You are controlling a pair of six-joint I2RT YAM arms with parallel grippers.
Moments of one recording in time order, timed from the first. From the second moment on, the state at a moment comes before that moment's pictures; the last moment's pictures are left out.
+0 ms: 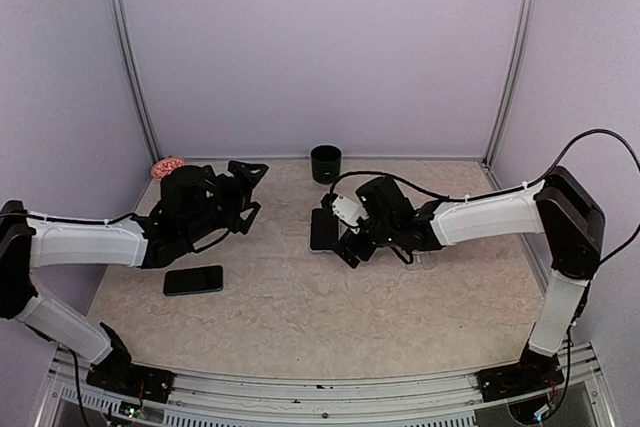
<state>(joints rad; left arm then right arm) -0.71 1.45 0.72 0.54 -0.10 -1.42 0.85 1.81 1.11 0.01 0.15 -0.26</state>
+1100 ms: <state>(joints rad) -0.51 0.77 0.59 -0.11 -0.39 -1.06 0.87 2.10 1.28 0.11 0.33 -0.26</state>
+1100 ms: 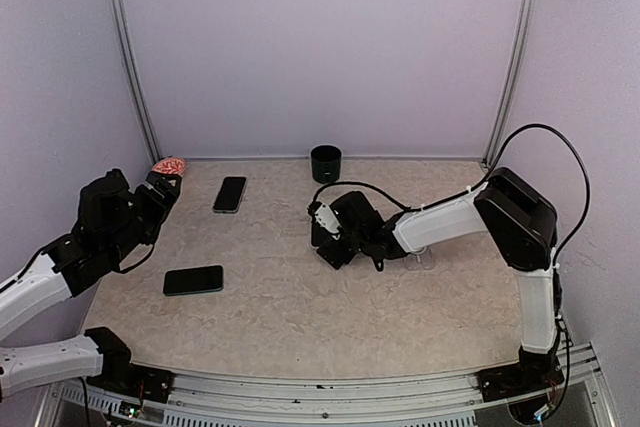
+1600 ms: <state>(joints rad) -0.49 0.74 0.54 -0.12 -0.36 -1.07 0.80 2.18 1.39 0.11 0.31 -0.29</state>
